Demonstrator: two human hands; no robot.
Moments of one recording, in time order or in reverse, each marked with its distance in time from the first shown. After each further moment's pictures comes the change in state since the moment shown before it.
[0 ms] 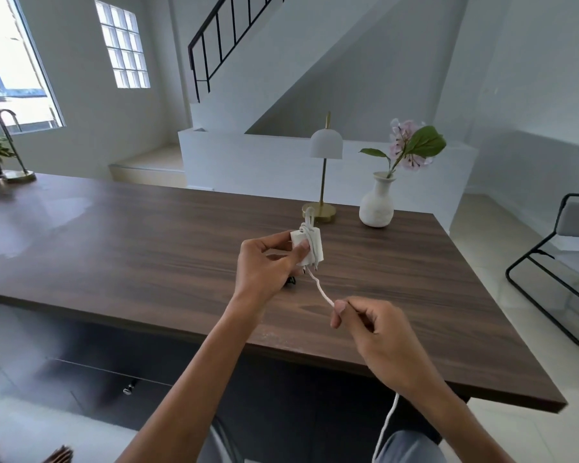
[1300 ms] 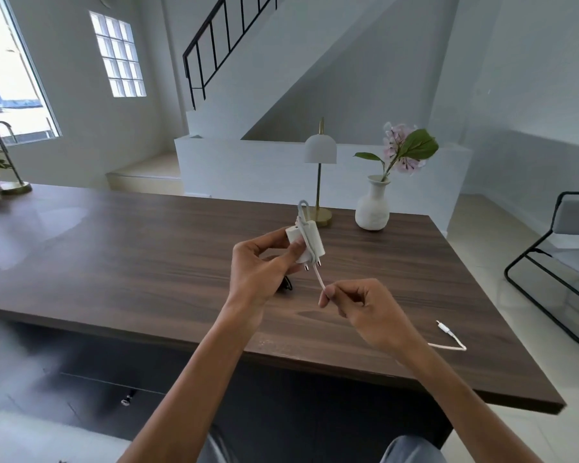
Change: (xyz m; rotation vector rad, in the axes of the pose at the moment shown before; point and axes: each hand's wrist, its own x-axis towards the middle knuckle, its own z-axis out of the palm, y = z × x) left_hand -0.009 0.017 0.002 -0.187 -0.071 0.046; right_hand 0.042 0.015 -0.009 0.052 -0.078 0.042
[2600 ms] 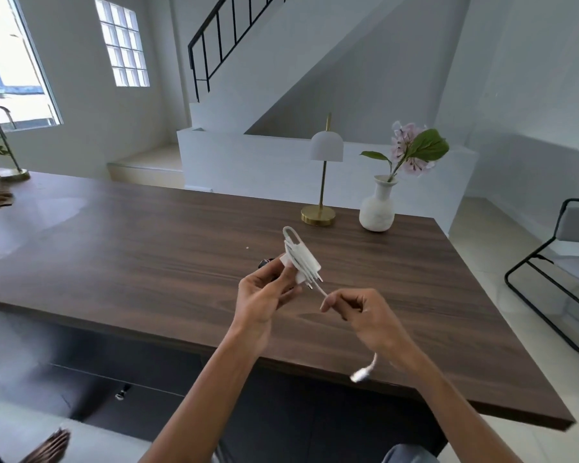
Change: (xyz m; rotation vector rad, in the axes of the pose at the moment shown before) left_hand 0.000 -0.057 -0.011 -0.333 -0.046 -0.175; right_hand 0.024 0.044 0.009 -0.018 -0.002 0.041
